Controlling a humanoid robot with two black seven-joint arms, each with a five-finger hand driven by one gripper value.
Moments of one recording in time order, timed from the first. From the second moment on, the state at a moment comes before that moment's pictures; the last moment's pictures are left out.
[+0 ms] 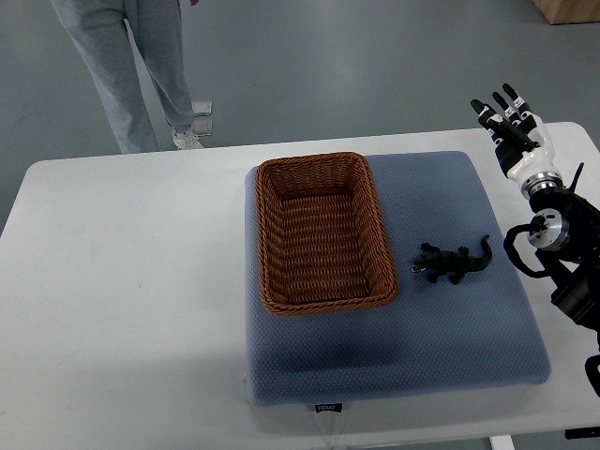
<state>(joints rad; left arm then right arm) 0.00 0.00 -0.10 -0.17 0.04 -0.01 0.10 0.68 -0.19 1.07 0.54 -0.33 0.10 0.37</state>
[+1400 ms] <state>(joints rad) 0.00 0.00 -0.09 -0.17 0.04 -0.01 0.10 0.68 -0.20 1.07 0.55 -0.33 0.10 0.37</state>
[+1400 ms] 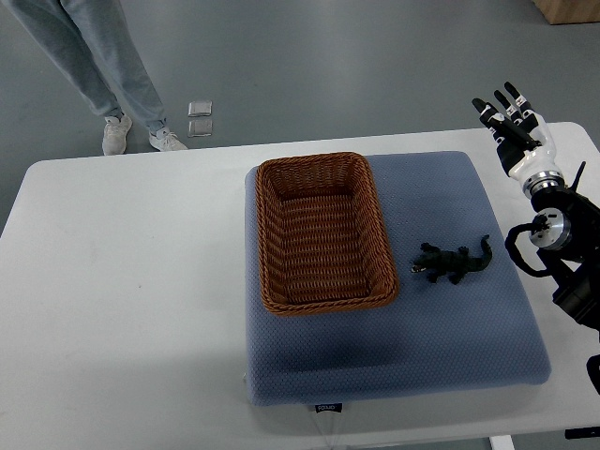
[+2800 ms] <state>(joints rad) 0.00 0.00 -0.10 -0.17 0.04 -0.01 0.10 0.73 -0.58 0.71 0.81 -0.98 0.27 0.39</state>
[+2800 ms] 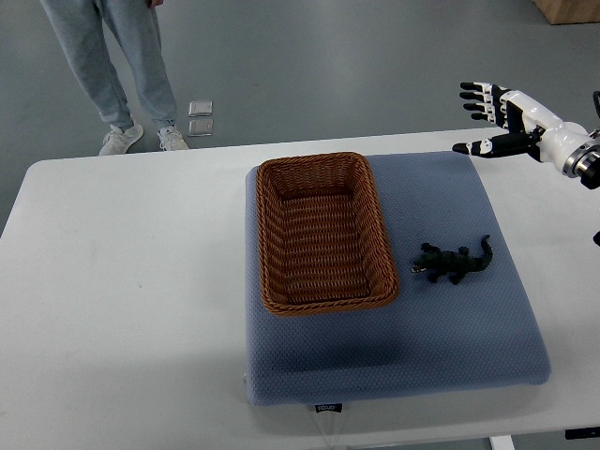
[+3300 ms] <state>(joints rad) 0.00 0.00 -0.10 -0.17 0.04 -0.01 0.10 0.81 -0.84 0.49 1.09 -1.44 0.43 0.40</state>
